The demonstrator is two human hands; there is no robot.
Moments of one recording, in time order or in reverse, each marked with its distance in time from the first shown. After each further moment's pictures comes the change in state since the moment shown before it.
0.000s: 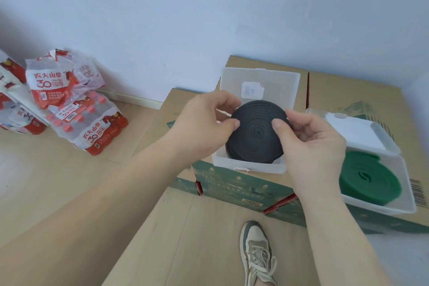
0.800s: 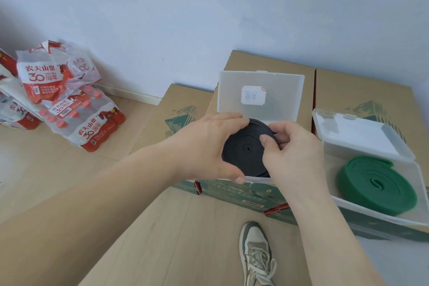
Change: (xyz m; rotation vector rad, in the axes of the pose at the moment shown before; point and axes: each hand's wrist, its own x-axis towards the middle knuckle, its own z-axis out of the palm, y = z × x) left_hand 0.005 -0.023 -0.003 0.587 -0.372 0.249; right_hand 0.008 0.025 0.020 -0.484 -0.190 -0.014
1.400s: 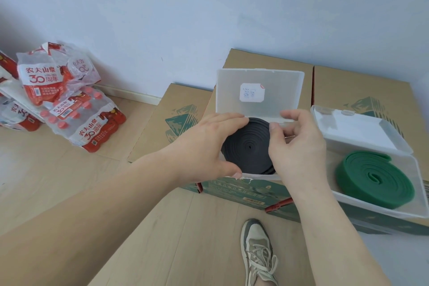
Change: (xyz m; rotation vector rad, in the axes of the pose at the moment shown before) left_hand -0.004 -0.005 0.017 -0.086 0.058 0.021; right_hand 0.003 0.006 -0.003 0.080 0.100 0.015
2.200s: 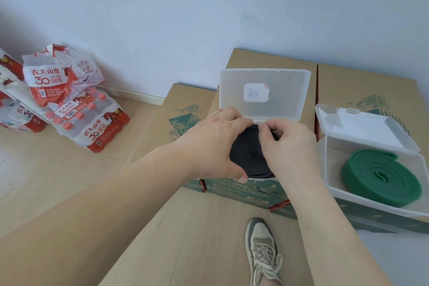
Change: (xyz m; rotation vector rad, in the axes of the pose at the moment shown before) left_hand 0.010 0.005 -0.004 0.146 -0.095 -0.018; right_hand 0.001 -0.001 0.017 -0.239 -0.108 -0.027
